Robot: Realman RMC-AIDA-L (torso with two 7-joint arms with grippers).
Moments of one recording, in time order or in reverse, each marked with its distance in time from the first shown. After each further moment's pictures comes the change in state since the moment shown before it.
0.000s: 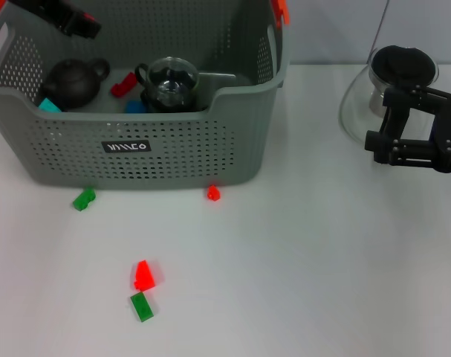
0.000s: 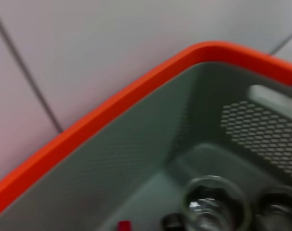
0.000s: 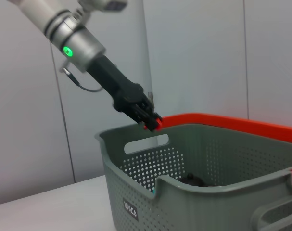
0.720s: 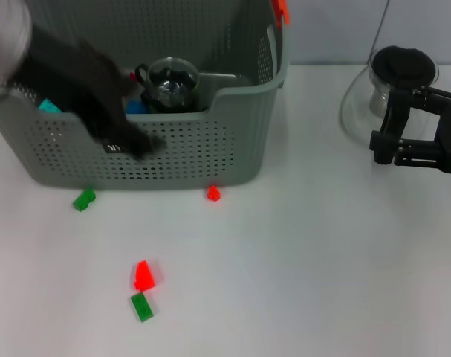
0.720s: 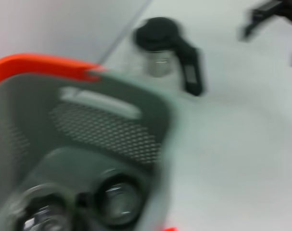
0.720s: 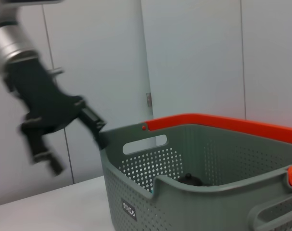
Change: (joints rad) left arm 0.140 -0.192 0.087 0.516 -0.105 0.436 0.117; right arm -0.003 -0.006 0.009 0.003 -0.002 -0.007 0.002
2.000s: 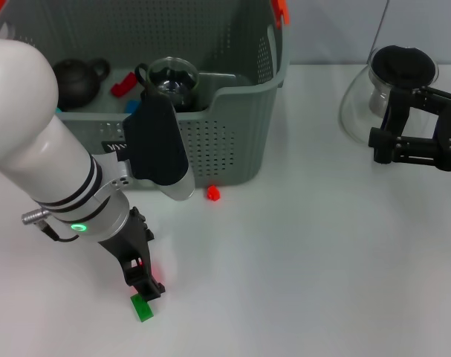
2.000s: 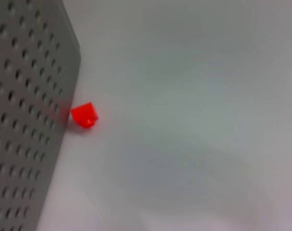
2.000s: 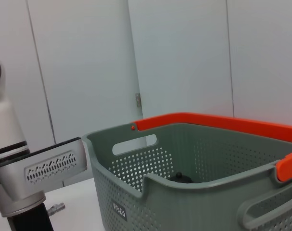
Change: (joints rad) left arm 0.196 -0.013 0.631 -0.533 0.173 -0.527 0.007; right arm -0.007 0.010 0.004 0.006 0.005 0.031 0.005
